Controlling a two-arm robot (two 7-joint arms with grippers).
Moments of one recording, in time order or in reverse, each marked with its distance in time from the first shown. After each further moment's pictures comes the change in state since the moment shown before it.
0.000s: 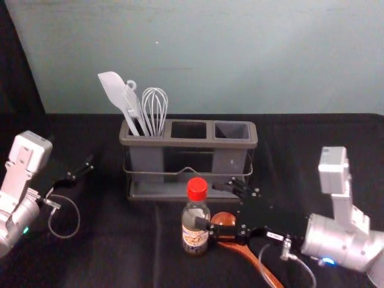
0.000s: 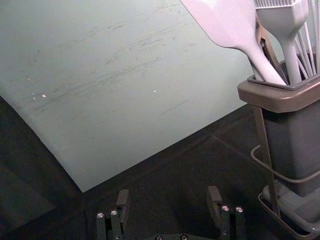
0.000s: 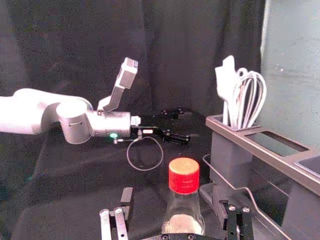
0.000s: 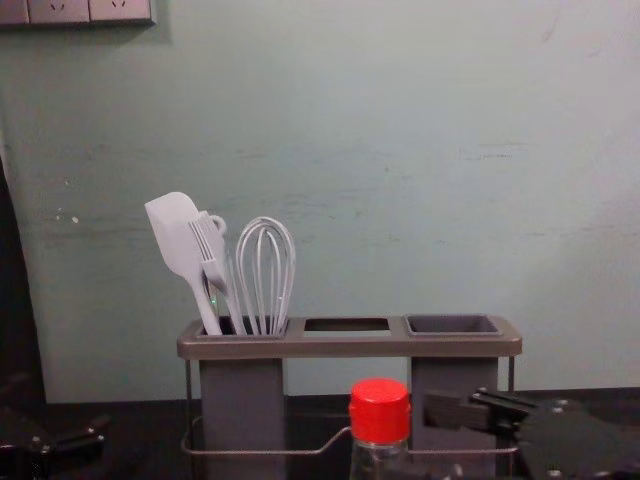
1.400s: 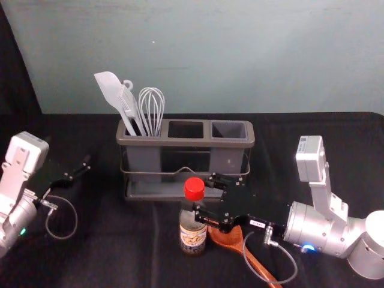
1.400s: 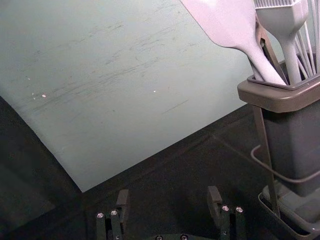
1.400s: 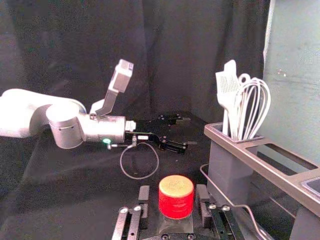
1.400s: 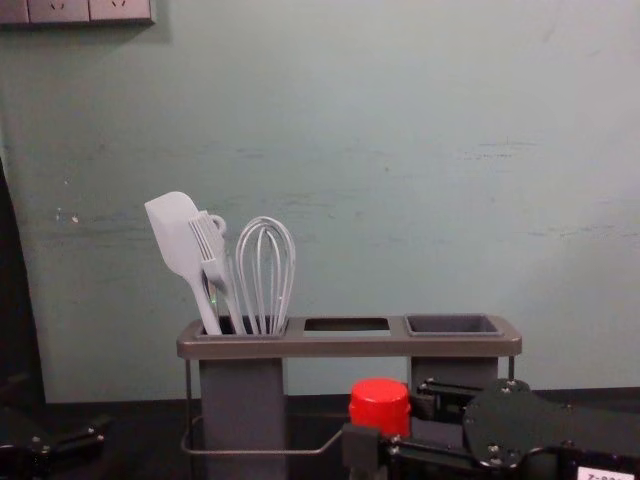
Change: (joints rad) left arm 0.000 0.000 0.000 0.000 0.000 0.000 0.000; right arm 0.073 -0.072 -0.029 0.069 -0.041 0.003 0.004
